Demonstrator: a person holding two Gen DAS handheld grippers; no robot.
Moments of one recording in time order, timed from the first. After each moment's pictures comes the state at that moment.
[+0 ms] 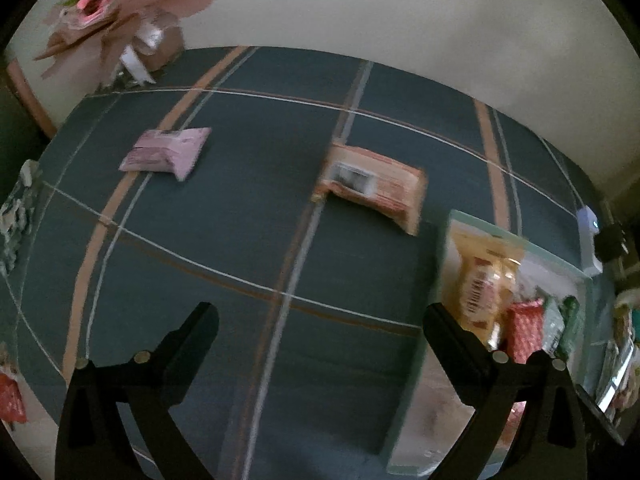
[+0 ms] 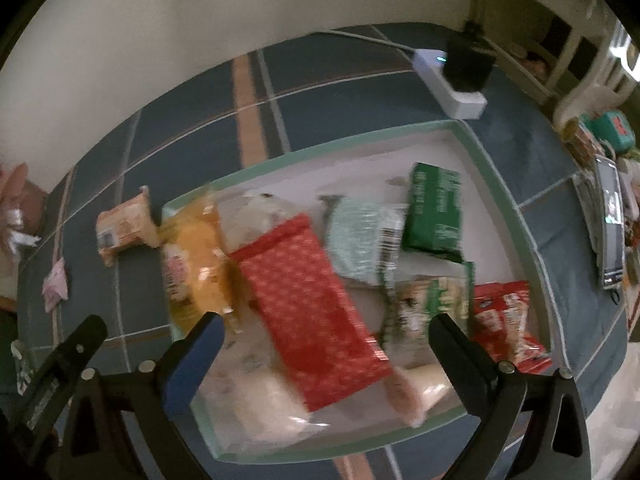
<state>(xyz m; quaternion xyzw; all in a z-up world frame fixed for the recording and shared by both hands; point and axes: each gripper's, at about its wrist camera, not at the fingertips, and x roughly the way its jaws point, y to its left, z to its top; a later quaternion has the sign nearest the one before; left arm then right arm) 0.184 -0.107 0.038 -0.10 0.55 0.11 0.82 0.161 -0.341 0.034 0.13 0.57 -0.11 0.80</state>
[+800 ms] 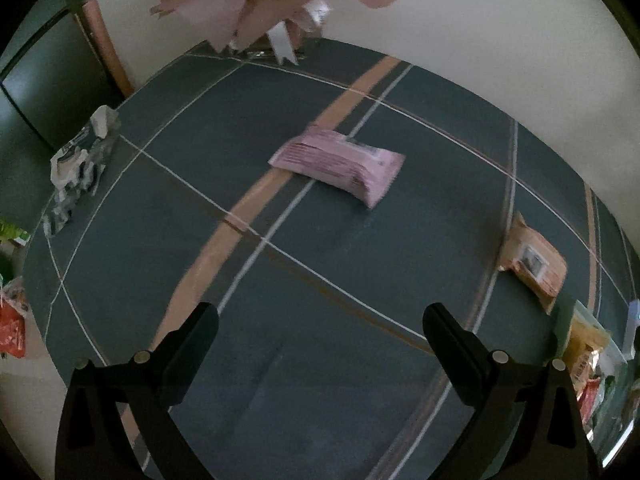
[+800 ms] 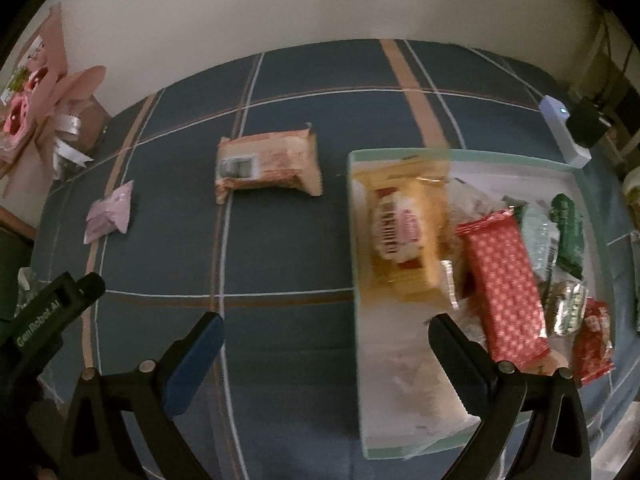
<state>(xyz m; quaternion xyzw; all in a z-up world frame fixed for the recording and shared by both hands) 0.168 0.029 0.031 -0.15 0.53 0.24 0.80 0.172 -0.199 0.029 0.06 0.57 -0.01 0.82</state>
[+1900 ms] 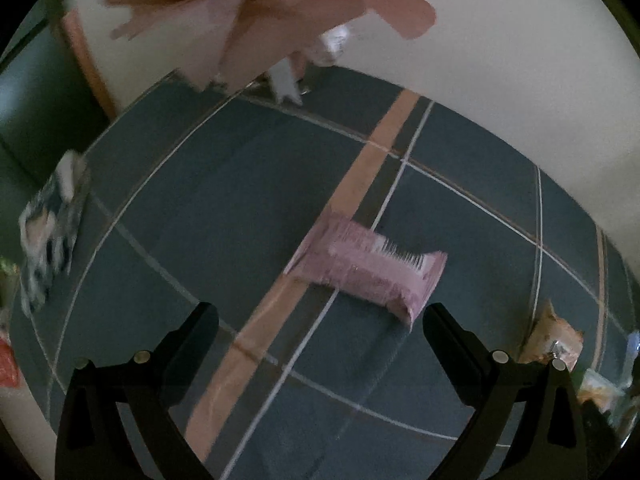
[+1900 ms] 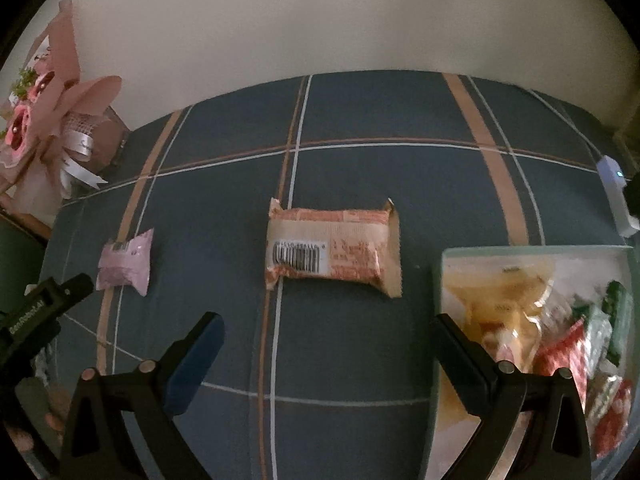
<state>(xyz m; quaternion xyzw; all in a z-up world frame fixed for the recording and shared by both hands) 0.240 0.100 0.026 -0.13 0.52 0.20 0.82 0.250 -0.159 0.018 0.05 0.54 0.03 0.84</state>
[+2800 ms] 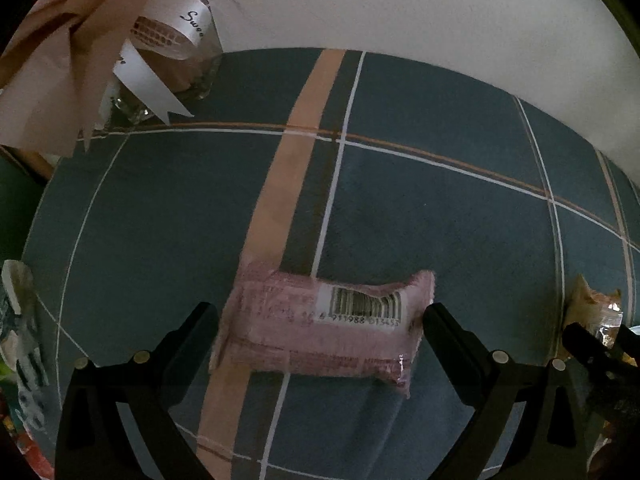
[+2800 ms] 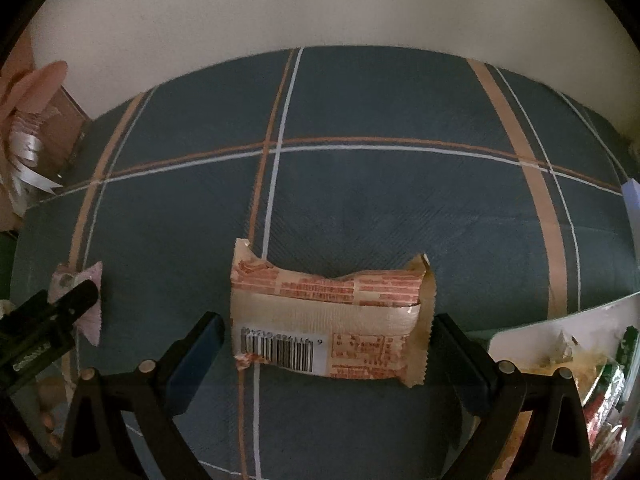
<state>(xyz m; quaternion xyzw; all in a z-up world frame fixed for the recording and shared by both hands) 0.310 0.088 -0.022 -0.04 0.57 0.10 0.82 0.317 -0.148 -0.027 0.03 0.58 0.01 0.81</state>
